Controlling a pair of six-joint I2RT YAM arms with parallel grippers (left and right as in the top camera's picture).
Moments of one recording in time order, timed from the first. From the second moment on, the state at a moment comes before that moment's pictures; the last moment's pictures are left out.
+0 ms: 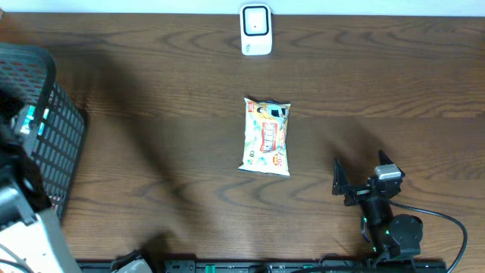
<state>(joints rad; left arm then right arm) 0.56 1.12 1.46 -0.69 -0.24 -0.27 0.08 0.01 0.01 -0.06 -0.11 0.03</state>
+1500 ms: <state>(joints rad) 0.18 1.44 1.71 -1.17 0.62 -0.34 0.08 0.01 0.01 -0.06 -0.11 0.03</state>
